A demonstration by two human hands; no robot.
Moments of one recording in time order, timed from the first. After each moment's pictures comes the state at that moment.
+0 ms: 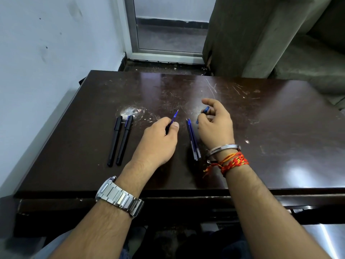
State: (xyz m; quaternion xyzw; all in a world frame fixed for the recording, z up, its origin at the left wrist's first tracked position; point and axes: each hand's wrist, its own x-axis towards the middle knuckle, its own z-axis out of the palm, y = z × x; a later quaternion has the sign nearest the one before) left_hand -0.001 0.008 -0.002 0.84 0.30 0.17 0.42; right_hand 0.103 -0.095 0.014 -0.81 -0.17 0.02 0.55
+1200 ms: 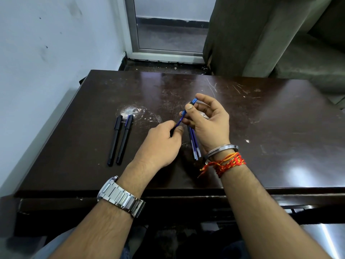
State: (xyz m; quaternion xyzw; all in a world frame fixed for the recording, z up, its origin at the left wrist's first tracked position) left_hand 0.001 0.006 -0.004 0.85 0.26 0.14 0.43; right_hand 0.089 -0.085 0.017 -0.58 -0.17 0.13 0.78
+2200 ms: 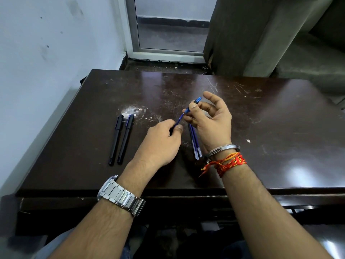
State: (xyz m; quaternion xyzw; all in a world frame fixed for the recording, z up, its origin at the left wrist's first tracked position) left_hand 0.001 0.006 -0.001 0.86 0.28 0.14 0.41; right_hand 0.092 -0.084 0.017 -0.57 -0.15 0.13 0.80
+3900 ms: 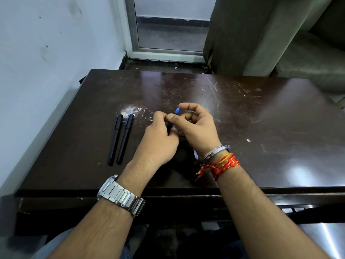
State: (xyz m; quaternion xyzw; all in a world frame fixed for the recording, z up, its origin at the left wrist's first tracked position) left_hand -0.001 0.008 -0.004 0.83 0.29 0.17 0.45; right_hand 0.080 -0.077 0.009 -0.64 -0.19 0.22 0.71
